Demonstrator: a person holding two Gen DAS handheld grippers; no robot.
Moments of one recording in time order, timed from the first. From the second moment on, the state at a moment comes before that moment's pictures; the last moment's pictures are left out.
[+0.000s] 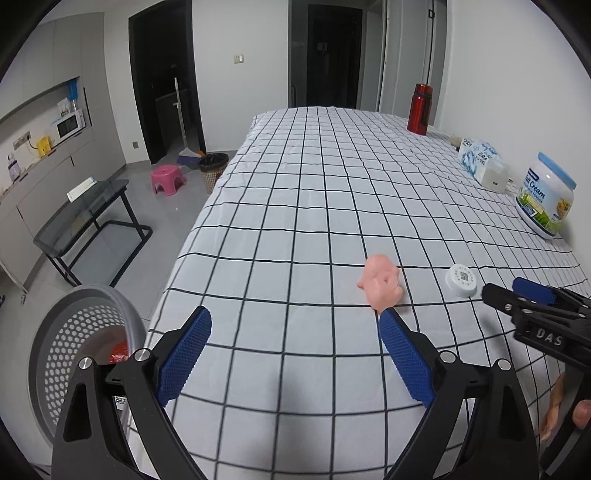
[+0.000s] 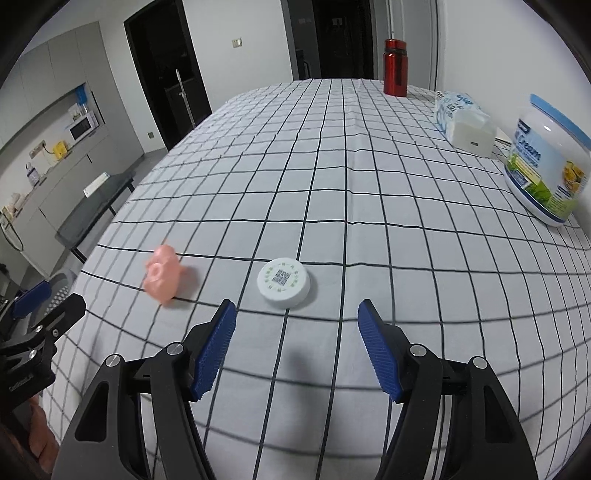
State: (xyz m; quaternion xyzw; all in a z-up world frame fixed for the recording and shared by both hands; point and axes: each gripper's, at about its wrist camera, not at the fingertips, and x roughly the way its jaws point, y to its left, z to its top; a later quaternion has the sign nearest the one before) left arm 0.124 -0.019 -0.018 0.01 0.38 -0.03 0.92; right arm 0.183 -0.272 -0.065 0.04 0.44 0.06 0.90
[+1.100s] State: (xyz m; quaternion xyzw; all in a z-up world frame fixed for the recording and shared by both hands) left arm 0.143 -0.031 -0.039 0.01 0.42 -0.03 0.91; right arm 0.220 -0.249 -0.088 0.00 0.45 0.07 0.89
